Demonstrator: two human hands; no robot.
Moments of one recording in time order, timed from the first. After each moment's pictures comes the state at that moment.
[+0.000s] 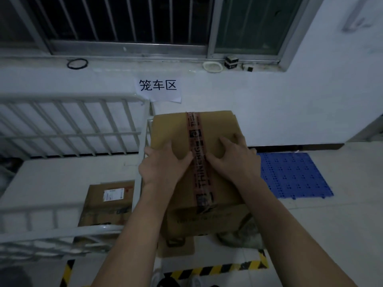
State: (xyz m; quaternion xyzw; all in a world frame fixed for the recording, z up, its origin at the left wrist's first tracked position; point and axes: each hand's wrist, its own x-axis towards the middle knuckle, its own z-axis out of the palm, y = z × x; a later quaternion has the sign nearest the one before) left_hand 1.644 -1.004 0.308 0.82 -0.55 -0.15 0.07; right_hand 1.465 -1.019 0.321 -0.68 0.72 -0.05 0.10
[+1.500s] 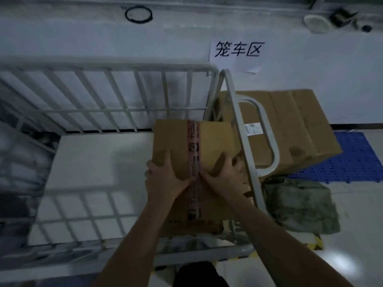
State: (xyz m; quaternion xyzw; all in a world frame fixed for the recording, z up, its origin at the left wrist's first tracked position) left_hand 2.075 -1.071 0.105 0.81 -0.52 -0.28 0.05; right_hand 1.899 -1.090 0.115 -0.56 0.77 -0.07 0.31
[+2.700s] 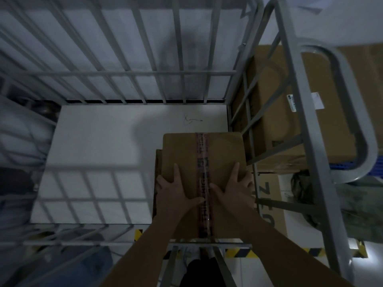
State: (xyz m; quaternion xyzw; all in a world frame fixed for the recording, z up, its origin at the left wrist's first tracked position) left_hand 2.086 -1.060 -0.120 0.79 -0.50 -0.35 -0.04; right_hand 1.910 -1.097 -0.114 -0.57 0.75 0.14 0.31
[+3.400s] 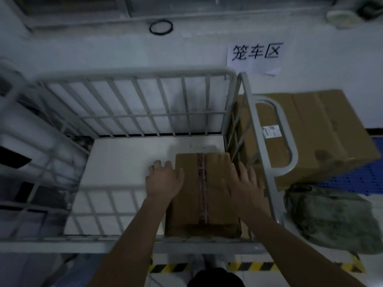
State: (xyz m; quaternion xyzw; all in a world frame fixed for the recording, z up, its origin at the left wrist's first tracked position) left_hand 2.099 -1.038 0.127 0.82 -0.55 -0.17 0.02; right_hand 1.875 -1.039 0.100 -0.72 0.68 0.02 0.16
